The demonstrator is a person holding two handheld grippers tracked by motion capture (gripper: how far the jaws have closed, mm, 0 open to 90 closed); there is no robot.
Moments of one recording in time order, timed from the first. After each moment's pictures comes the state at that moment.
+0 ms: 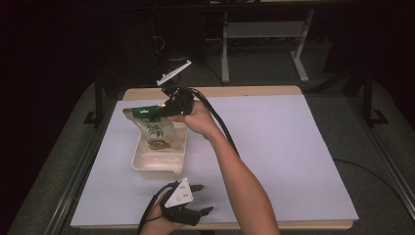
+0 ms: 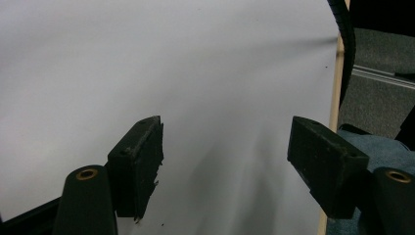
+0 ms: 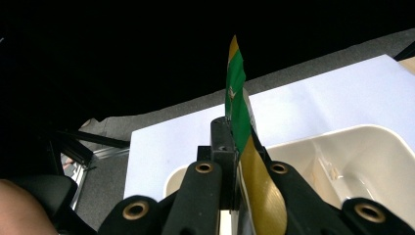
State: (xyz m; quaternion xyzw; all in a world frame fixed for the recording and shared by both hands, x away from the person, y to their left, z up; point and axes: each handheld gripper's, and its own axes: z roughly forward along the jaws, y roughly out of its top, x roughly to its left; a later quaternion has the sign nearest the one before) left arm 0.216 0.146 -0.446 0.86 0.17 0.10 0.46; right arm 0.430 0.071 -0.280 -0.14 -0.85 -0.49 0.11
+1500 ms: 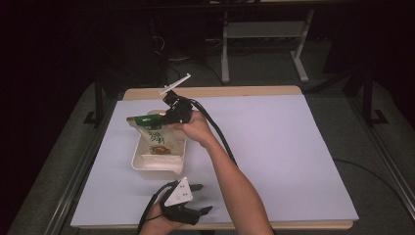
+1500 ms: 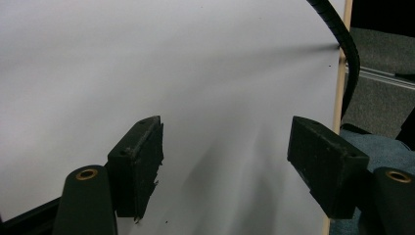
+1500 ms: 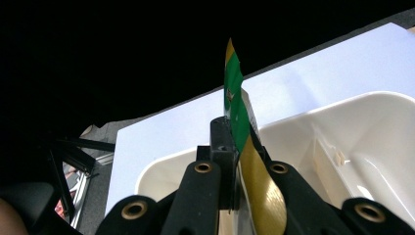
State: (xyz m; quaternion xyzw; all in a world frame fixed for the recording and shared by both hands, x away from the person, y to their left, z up) left arm 0.218 0.148 -0.446 0.86 0.18 0.10 0.46; right arm 0.441 0.080 -0.327 -0.17 -0.85 -0.49 0.13
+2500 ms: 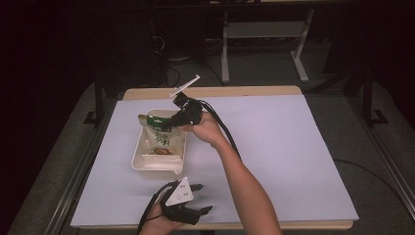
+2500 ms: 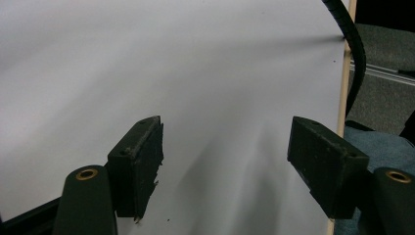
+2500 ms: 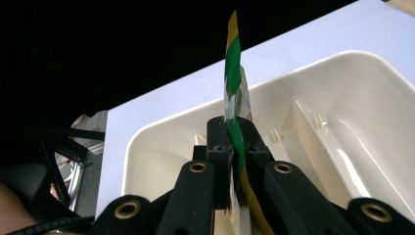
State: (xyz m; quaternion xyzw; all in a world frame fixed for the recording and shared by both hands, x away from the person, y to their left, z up) left arm 0.219 0.147 -0.448 0.87 0.18 0.10 0.45; right arm 0.440 0.054 -0.333 -0.18 -0.86 -0.46 0.12
